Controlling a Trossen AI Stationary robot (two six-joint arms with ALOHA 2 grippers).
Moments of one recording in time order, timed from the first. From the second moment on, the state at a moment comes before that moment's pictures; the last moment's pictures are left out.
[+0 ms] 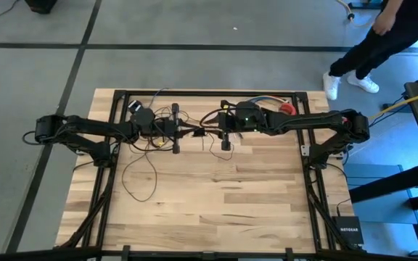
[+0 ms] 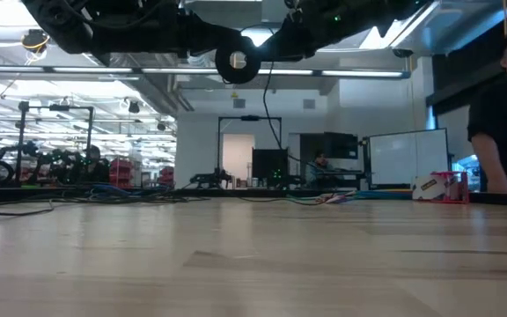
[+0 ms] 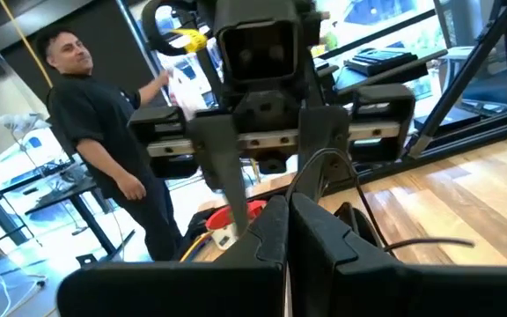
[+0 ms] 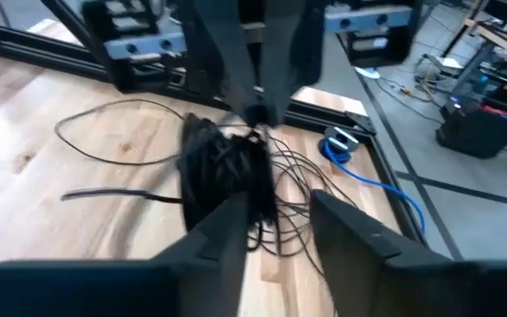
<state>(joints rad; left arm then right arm) 0.22 1.27 0.57 0.76 0.14 0.38 -0.18 1.51 1.04 0.16 -0.11 -0.32</state>
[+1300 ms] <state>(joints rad) 0.15 1.14 0.57 0.64 -0.12 0.41 -0.18 1.51 1.05 0.16 0.07 -0.35</state>
